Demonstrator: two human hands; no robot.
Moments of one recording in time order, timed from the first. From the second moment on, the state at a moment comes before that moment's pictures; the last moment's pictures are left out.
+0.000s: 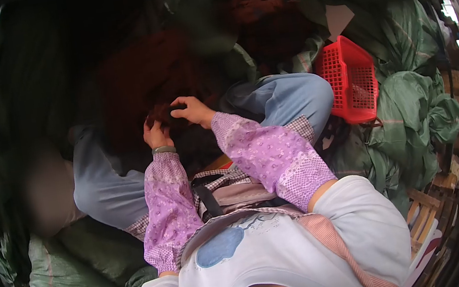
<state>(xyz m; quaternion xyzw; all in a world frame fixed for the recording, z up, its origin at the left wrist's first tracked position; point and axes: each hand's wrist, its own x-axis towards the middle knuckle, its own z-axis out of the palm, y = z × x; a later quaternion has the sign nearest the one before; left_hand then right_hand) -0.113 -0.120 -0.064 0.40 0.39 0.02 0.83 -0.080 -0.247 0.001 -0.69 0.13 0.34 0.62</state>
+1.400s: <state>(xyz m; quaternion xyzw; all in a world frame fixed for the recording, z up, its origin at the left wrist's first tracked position) -0.002 -0.296 -0.020 0.43 0.32 -0.38 0.76 -0.013 -0.457 -0.012 -0.93 -0.04 0.33 0.17</state>
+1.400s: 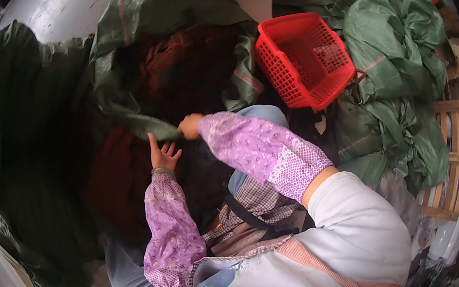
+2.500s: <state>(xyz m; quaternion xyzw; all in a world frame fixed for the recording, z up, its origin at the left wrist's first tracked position) 0.098 -0.352 0.153 0.35 0.11 -0.32 0.87 0.014 -0.748 0.075 -0.54 0.19 -0.30 0.76</state>
